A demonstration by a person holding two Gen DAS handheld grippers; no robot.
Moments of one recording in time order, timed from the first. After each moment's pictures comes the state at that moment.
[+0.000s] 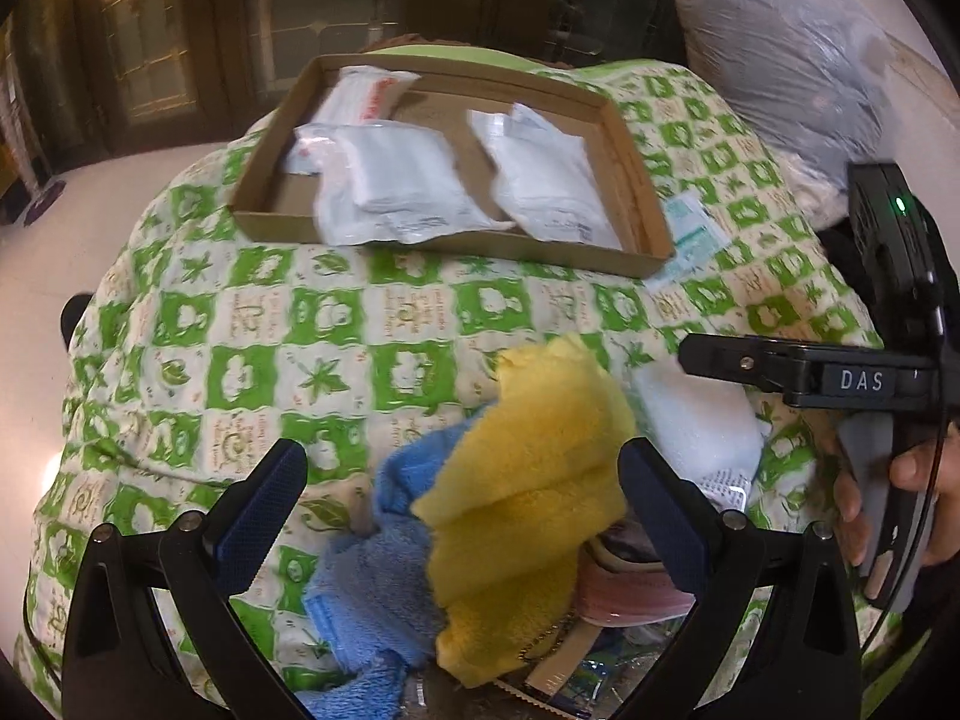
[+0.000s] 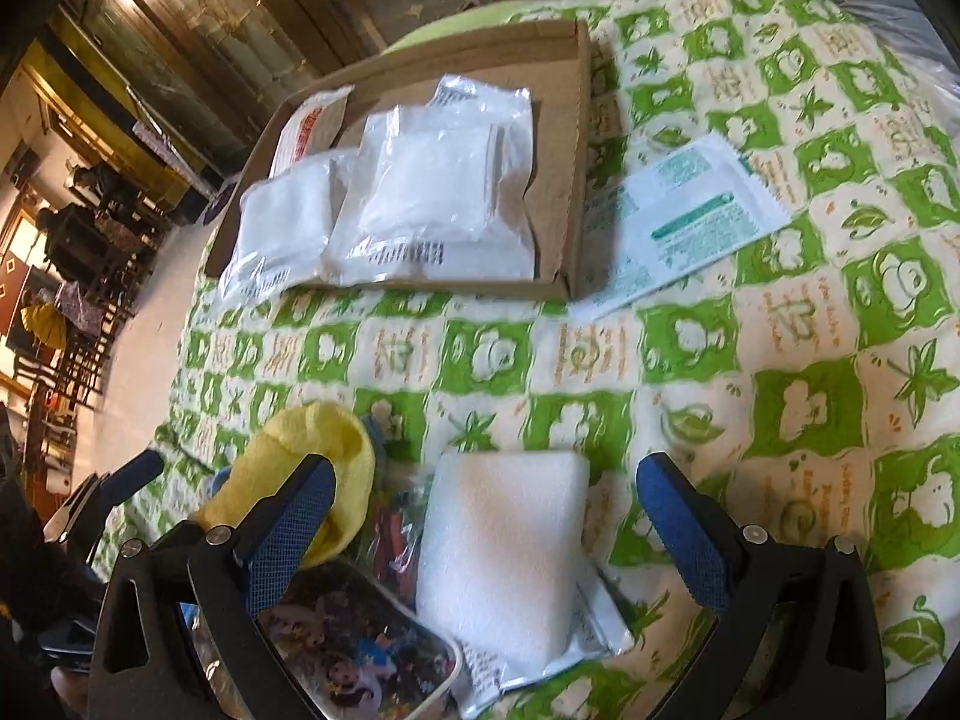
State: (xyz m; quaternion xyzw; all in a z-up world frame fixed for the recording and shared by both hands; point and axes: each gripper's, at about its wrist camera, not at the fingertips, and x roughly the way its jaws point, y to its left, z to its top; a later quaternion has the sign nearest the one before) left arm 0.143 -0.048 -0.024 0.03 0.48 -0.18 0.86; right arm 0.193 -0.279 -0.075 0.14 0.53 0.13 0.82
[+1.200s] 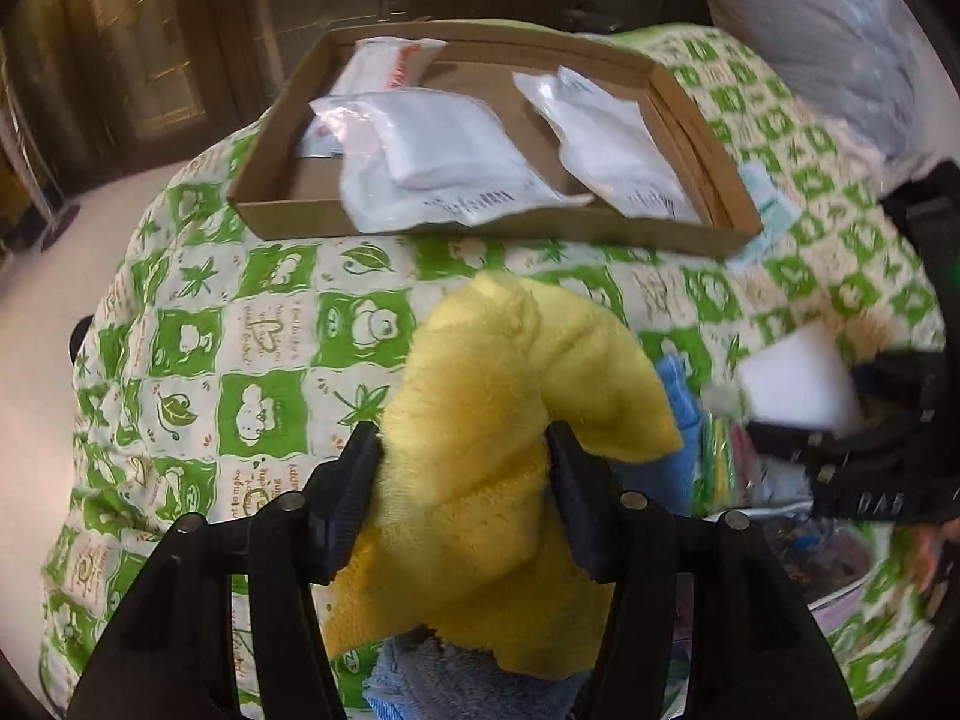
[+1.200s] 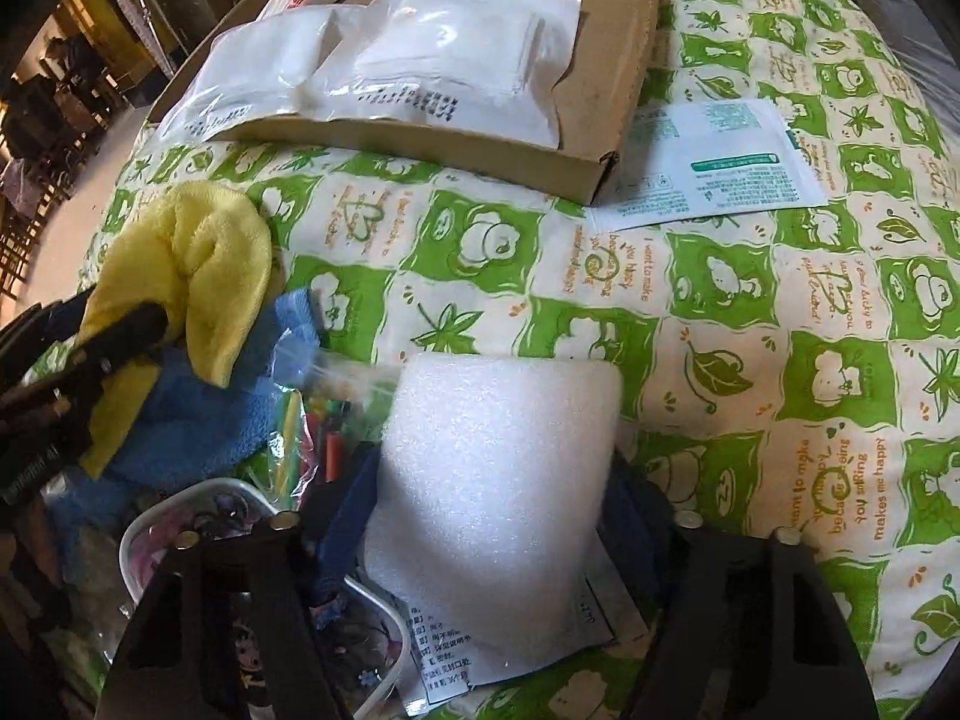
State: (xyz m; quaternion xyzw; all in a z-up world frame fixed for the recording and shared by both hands) left arm 0.179 -0.050 -0.063 0.08 0.48 -0.15 0.86; right arm 0.198 -0.228 -0.110 0.00 0.59 0.09 0.80
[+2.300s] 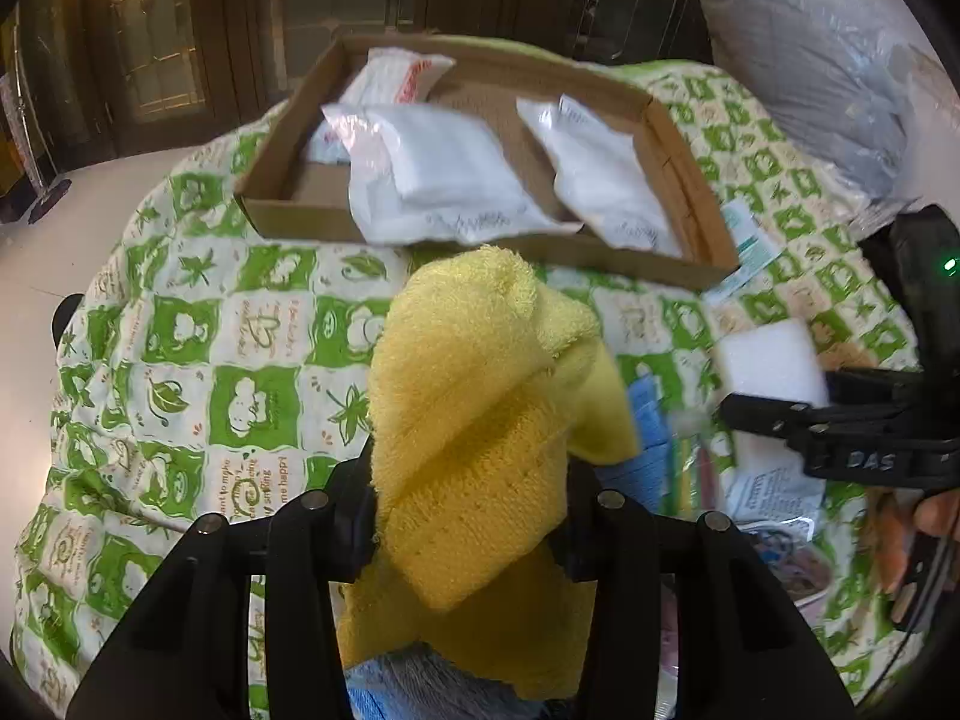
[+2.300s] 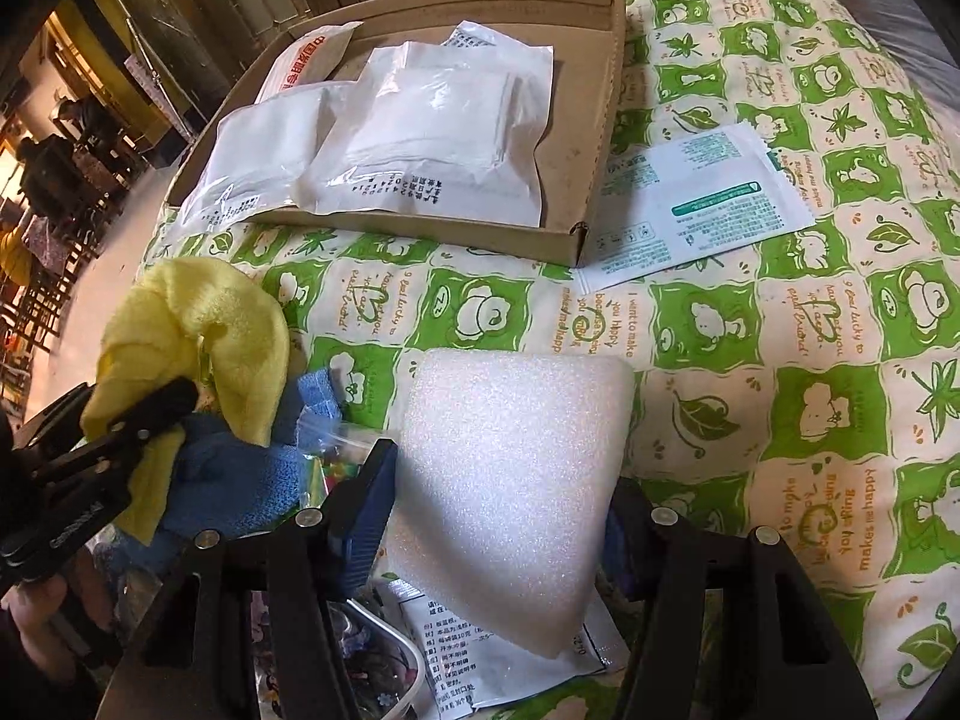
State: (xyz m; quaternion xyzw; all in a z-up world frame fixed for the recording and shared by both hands) left arm 0.172 -0.029 -0.051 0.02 0.47 -0.17 0.87; right arm 0.203 -0.250 -0.097 0.06 0.55 0.11 0.83
